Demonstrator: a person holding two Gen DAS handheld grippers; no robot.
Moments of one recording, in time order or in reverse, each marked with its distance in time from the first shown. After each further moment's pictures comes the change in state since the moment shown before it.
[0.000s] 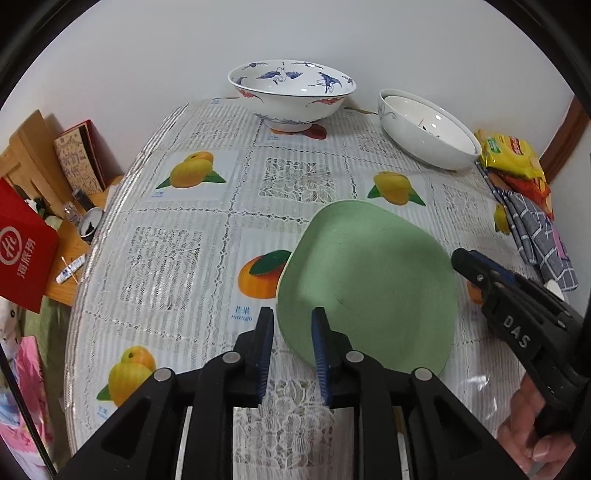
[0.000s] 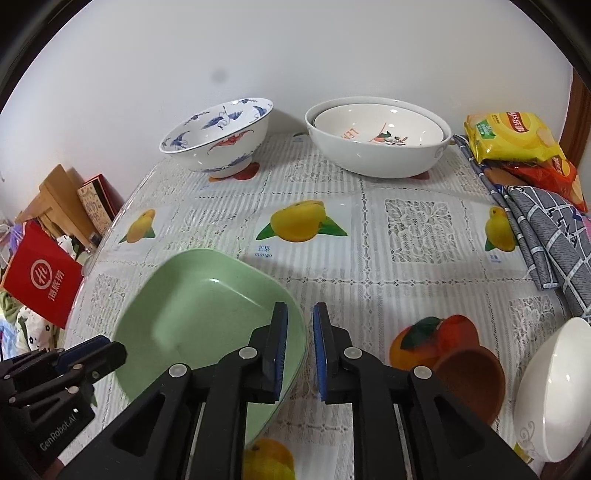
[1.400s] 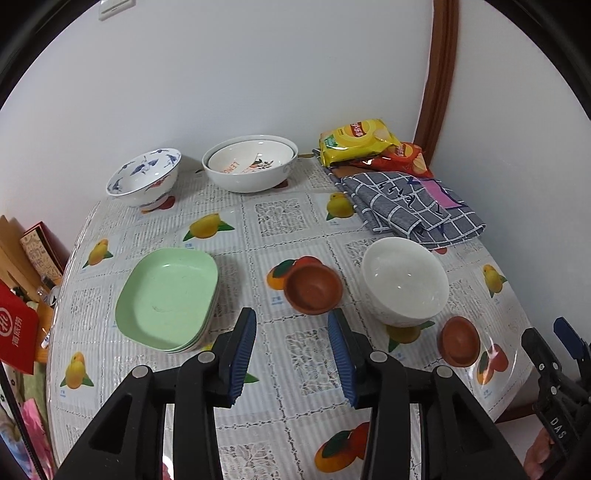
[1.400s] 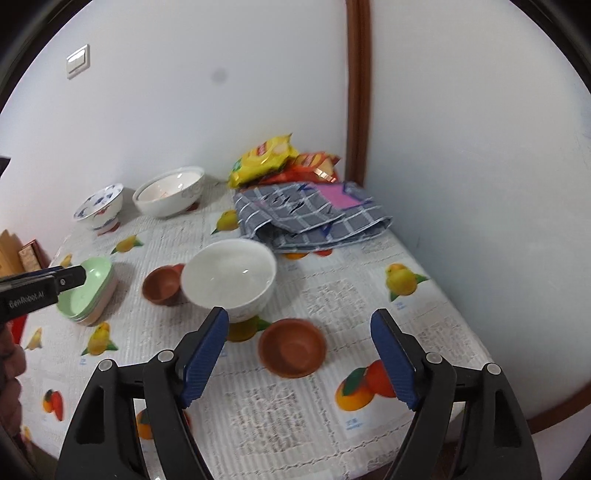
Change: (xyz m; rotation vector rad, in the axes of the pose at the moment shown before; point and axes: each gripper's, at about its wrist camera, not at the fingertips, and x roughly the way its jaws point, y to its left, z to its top) left arm -0.114 -0.200 -0.067 0.277 -0.191 -0.120; right arm -0.239 -0.194 -0.155 0.222 -0.262 -0.382
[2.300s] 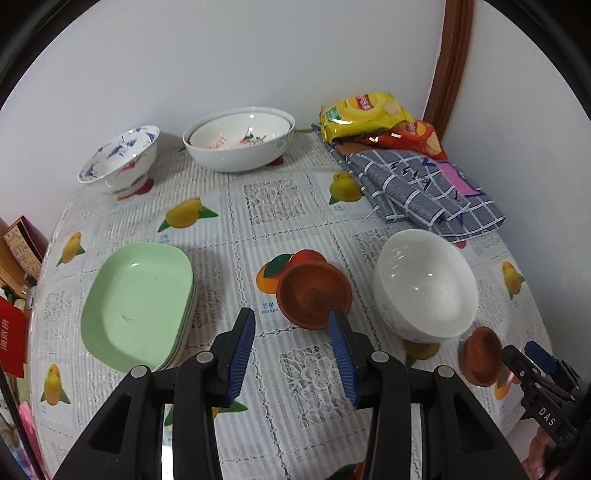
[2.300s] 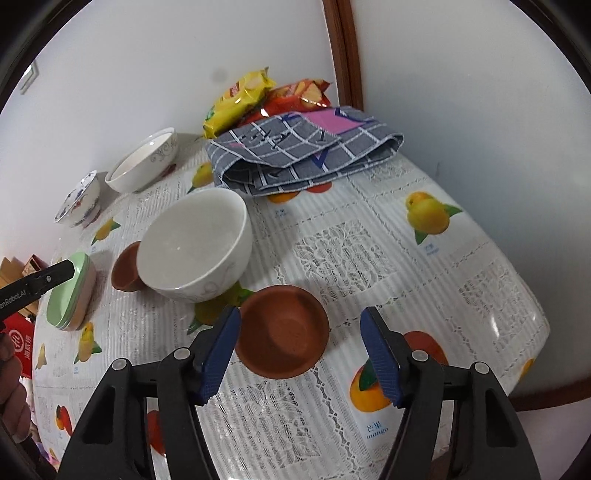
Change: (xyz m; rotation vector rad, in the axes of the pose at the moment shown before) left arm 0.071 0.002 0.016 -0.001 0.095 -0.013; right arm 0.091 -0.028 -0.013 0.144 0.260 0.089
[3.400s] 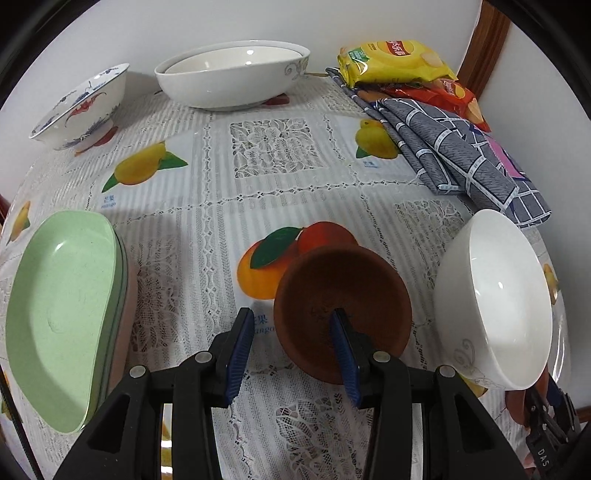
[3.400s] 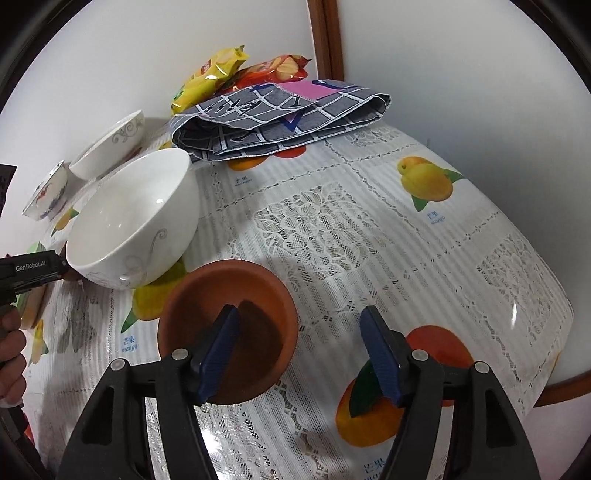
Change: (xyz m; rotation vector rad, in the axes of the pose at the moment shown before) left arm 0.106 0.008 0.003 -0.053 0.138 -0.044; right arm 0.055 -0.013 -0.021 0.014 -0.016 -0.081
